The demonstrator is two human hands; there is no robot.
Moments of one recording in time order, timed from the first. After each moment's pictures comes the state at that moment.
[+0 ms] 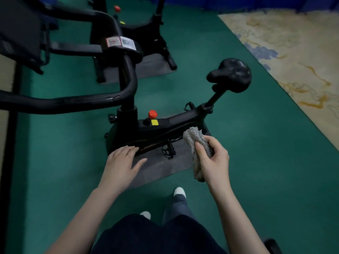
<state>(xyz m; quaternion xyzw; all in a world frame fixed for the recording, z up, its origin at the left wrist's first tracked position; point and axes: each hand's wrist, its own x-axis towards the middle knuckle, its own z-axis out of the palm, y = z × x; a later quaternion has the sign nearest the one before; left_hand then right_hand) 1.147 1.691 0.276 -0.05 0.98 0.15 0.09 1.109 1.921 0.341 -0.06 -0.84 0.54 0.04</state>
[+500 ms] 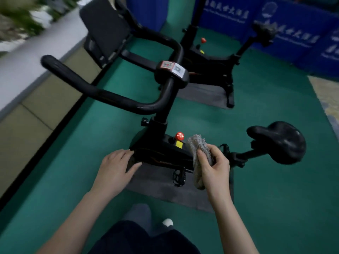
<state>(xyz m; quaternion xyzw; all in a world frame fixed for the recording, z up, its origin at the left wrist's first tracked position) 1.152 1.751 0.306 -0.31 0.94 0.14 0.03 0.992 1.939 0.358 0.15 -0.80 0.57 -0.11</state>
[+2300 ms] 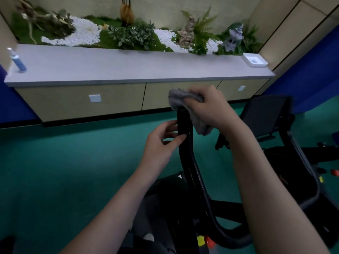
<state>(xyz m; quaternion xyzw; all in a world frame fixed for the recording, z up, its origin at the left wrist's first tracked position) 1.092 1.600 0.401 -0.50 0.38 0.51 -0.59 0.993 1.517 0.500 0.80 -0.53 0.18 -0.21</state>
